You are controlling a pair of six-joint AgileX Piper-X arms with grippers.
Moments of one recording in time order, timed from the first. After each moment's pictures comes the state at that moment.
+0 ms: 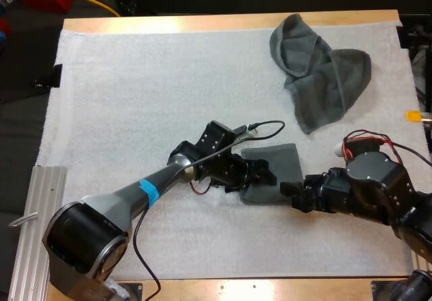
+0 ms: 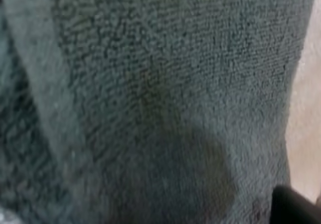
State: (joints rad) left arm -0.58 1.76 -0.90 0.34 0.71 -2.53; right arm 0.74 0.85 -0.88 0.85 -0.19 -1.28
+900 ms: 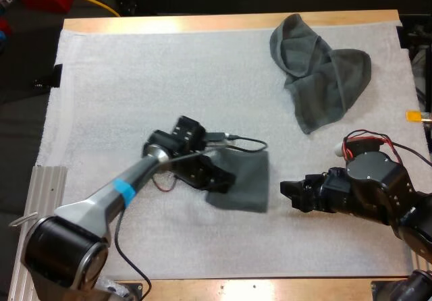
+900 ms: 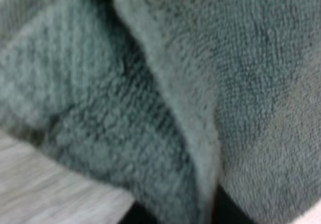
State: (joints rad) left arm -0.38 1.66 -0.90 0.77 0.54 -1.95; right arm 0.74 0.85 -0.88 0.85 -0.19 -1.28
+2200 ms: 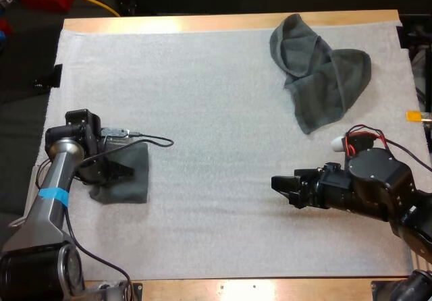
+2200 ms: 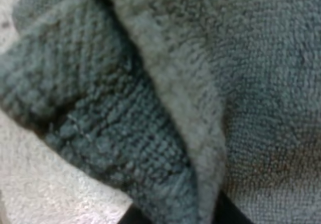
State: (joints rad) left arm 0.19 1.54 -0.90 0.99 -0.12 -1.59; right arm 0.74 0.85 -0.88 0.74 -0.27 -1.24
